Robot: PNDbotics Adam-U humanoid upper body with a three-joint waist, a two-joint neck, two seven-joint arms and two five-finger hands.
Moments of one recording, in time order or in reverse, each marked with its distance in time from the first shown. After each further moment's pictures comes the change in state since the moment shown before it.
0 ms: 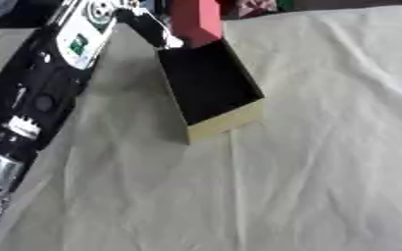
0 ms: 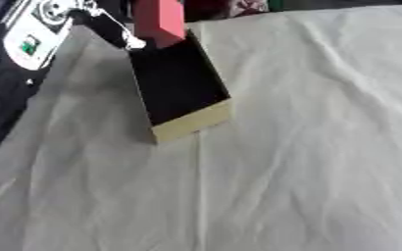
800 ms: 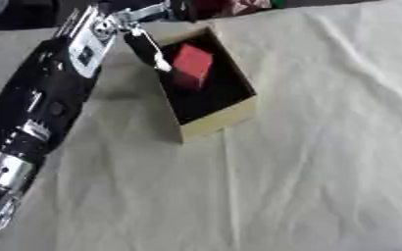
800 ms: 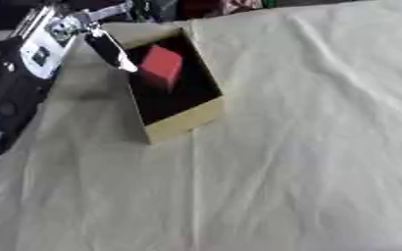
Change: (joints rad) left arm -0.006 -0.015 0.052 0.076 -0.204 -0.245 0.143; right arm -0.013 0.007 0.002 0.000 -0.003 0.003 0.004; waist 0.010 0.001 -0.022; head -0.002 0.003
